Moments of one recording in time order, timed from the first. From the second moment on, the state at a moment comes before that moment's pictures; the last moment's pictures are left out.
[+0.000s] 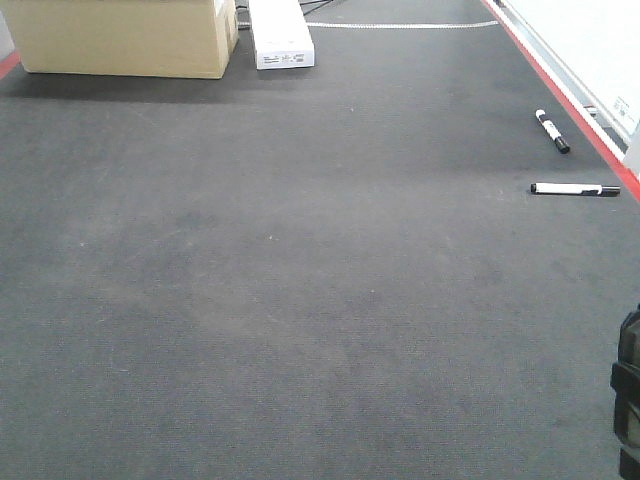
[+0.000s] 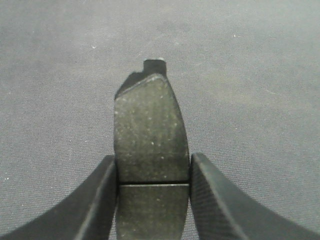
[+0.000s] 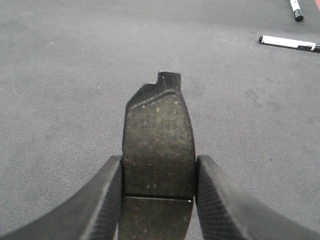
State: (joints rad) left arm -0.06 0.48 -0.44 -0.10 0.62 0.04; right arm 0.16 0.46 -0.43 0.06 0.56 -0.08
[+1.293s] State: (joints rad) left arm -0.06 1.65 -0.93 -0.12 0.57 0.04; right arm 0.16 0.46 -0.43 0.06 0.56 -0.08
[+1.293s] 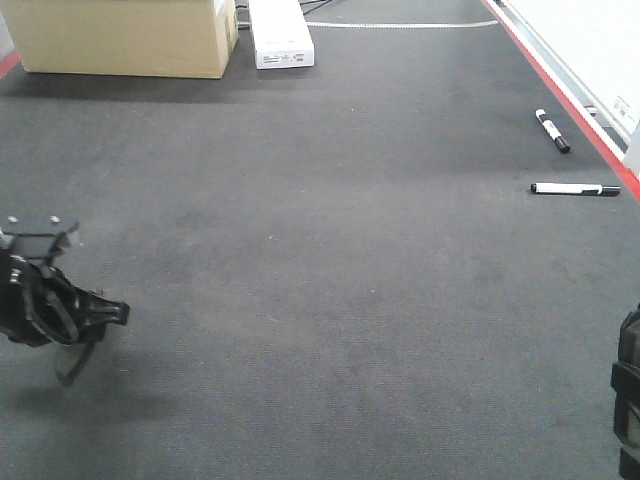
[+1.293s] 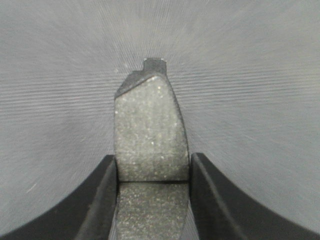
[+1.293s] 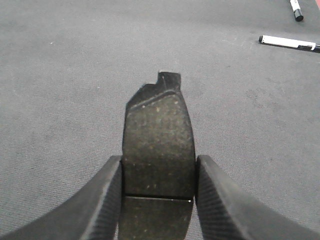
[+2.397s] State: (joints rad) left arm -0.06 1.58 -1.00 -0.12 0.60 0.11; right arm 0.16 0.46 -0.43 0.06 0.56 -0.08
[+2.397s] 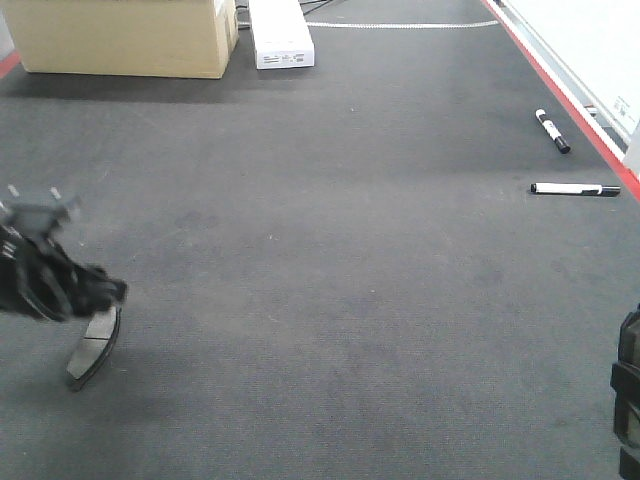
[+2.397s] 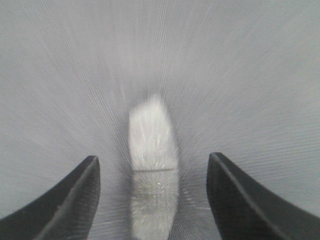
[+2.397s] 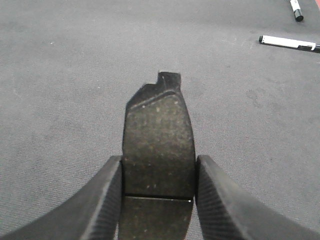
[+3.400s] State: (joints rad) left arm -0.06 0.39 -0.43 -0.17 0.43 0.15; right arm 0.16 0.46 -0.43 0.06 0.56 -0.08
